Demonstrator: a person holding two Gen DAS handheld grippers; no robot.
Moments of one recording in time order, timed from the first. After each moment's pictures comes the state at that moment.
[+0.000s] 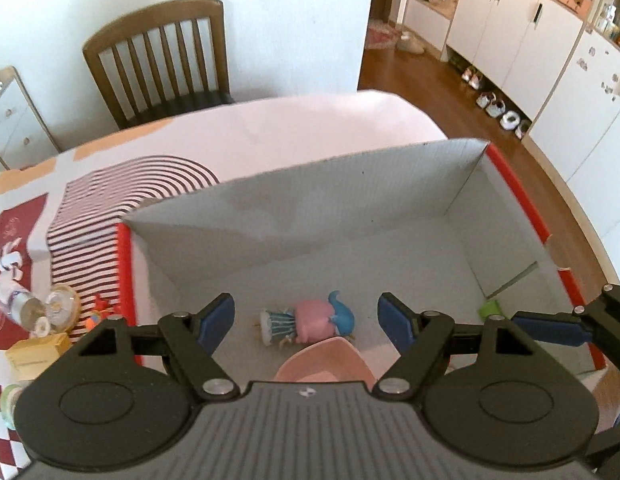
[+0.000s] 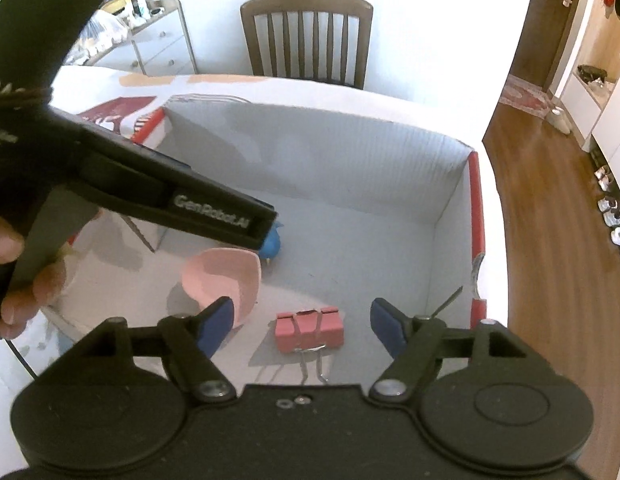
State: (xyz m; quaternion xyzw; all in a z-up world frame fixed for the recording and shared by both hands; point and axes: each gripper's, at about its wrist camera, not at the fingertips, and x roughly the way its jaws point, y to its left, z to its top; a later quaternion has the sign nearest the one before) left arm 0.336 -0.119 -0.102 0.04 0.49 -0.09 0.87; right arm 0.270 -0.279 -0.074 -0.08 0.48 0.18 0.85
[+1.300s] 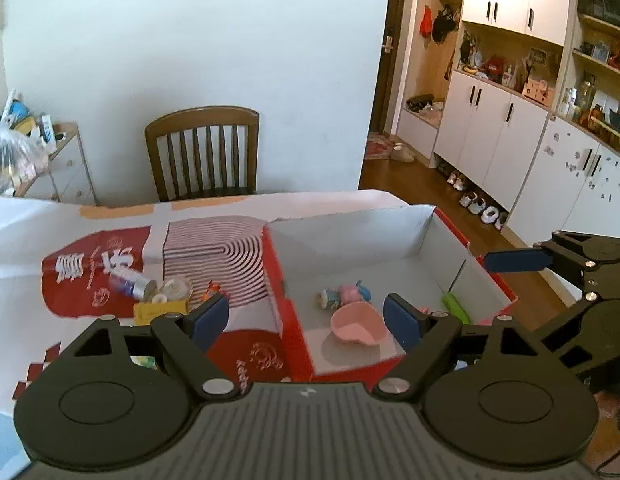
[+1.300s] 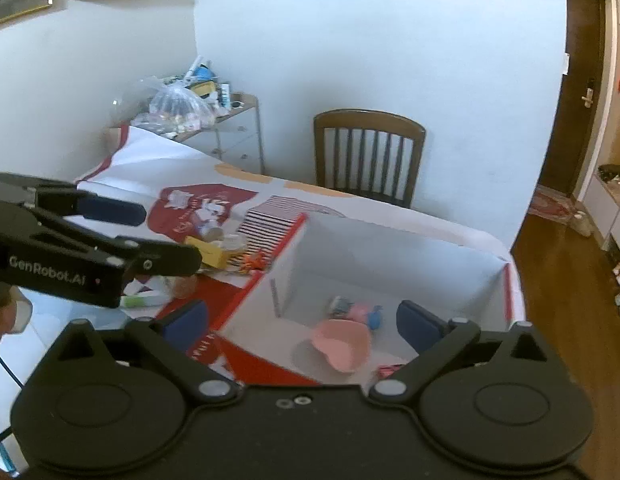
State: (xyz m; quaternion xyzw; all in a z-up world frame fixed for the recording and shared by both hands) left arm 0.148 -0.013 -0.008 0.00 0.33 -0.10 0.94; right arm 0.164 -0.229 -0.006 -0.07 0.32 0.26 0.91
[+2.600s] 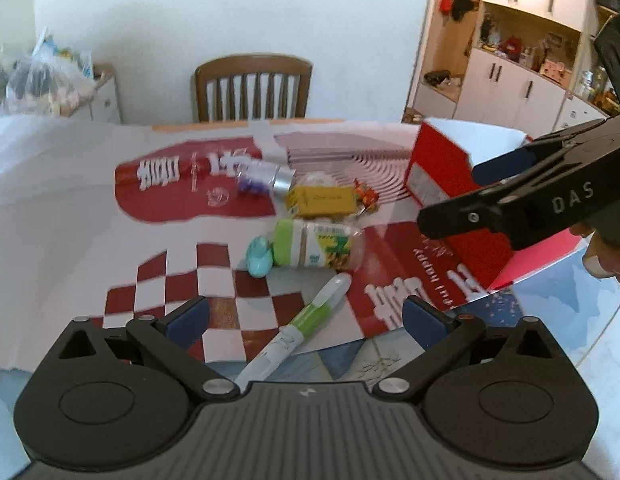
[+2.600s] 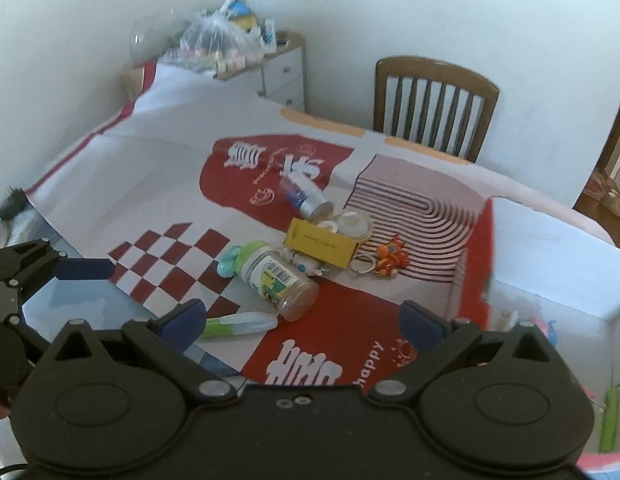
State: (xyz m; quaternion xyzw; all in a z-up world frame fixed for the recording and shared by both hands) left arm 0.130 0.191 -0.125 -0.01 0.37 -0.10 0.92; right arm 0.204 -0.021 -0.072 -0.11 0.41 0.26 0.87
